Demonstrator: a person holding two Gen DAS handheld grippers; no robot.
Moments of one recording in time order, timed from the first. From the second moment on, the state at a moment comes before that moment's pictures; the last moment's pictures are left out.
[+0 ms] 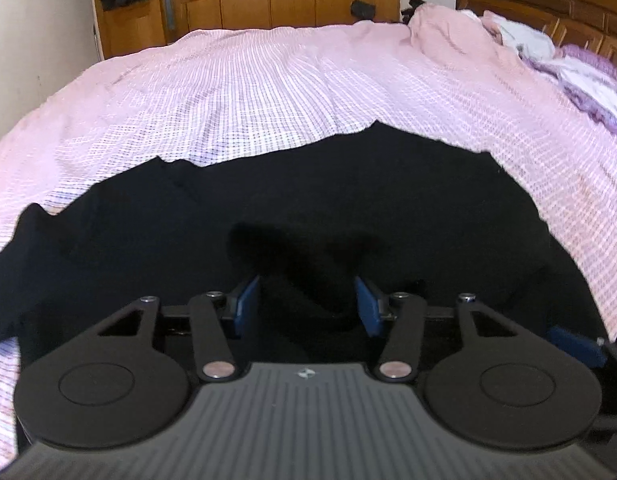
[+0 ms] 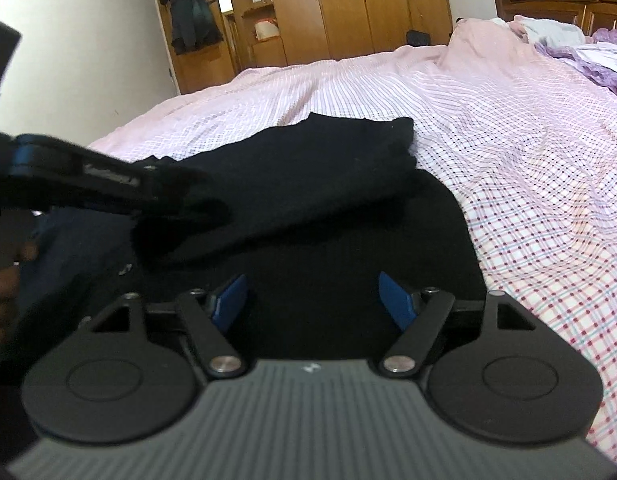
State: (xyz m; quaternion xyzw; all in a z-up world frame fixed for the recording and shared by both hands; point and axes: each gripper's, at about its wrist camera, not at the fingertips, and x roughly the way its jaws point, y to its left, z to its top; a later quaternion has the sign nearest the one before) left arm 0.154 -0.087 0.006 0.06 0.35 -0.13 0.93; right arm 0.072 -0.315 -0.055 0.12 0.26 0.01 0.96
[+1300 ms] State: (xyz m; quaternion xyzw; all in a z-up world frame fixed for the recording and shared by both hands) left arm 0.124 0.090 0.023 0.03 0.34 -0.02 0.94; right arm 0.073 -0.301 -0.058 0.10 0.26 0.00 0.96
